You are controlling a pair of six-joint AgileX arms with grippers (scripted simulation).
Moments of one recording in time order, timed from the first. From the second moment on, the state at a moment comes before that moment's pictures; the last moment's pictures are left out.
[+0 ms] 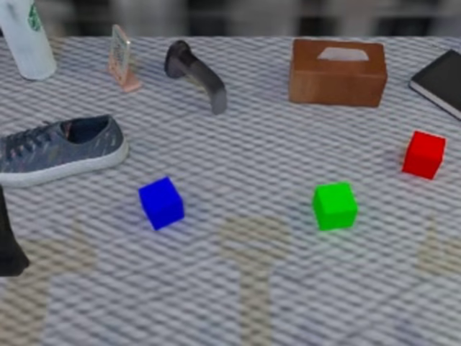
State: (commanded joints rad) left arm 0.00 0.00 0.00 0.00 0.00 0.00; right arm 0.00 0.00 0.00 0.00 0.00 0.00
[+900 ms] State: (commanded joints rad) left arm 0.00 0.00 0.00 0.00 0.00 0.00; right arm 0.04 0.90 0.81 -0.50 0.00 -0.44
